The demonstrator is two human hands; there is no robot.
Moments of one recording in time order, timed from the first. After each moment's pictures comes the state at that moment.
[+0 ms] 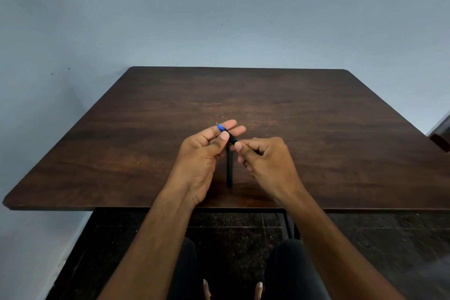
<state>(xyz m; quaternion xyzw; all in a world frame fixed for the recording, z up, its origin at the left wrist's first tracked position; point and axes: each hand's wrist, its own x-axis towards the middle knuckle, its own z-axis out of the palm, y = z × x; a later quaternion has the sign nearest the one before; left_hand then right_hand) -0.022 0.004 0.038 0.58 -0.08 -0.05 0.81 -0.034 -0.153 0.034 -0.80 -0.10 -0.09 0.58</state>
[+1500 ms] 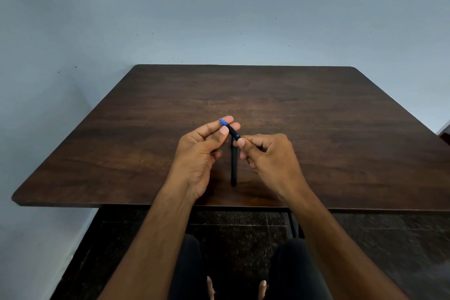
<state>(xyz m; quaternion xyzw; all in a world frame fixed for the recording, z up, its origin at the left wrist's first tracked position) -0.019 0.012 0.039 0.58 -0.03 -0.04 0.81 -0.026 -0.151 0.029 -0.80 -0.09 -0.10 0.58</state>
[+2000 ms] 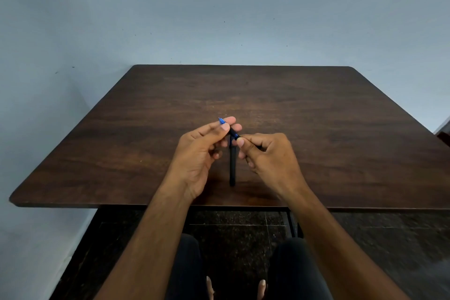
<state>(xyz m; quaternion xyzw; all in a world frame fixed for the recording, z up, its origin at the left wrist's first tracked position) -0.019 0.009 0.046 0.58 -0.02 -0.05 0.81 -0.027 -0.152 0.031 -0.79 -0.09 -0.10 0.59</state>
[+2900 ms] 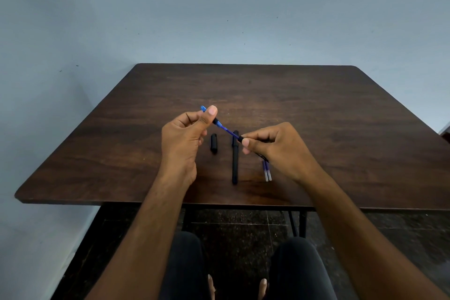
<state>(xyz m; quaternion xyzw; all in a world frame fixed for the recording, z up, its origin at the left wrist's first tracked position) -0.003 0.023 0.050 0.61 0.08 0.12 0.78 -0.017 -0.170 0.054 -0.84 -0.11 -0.03 0.54</state>
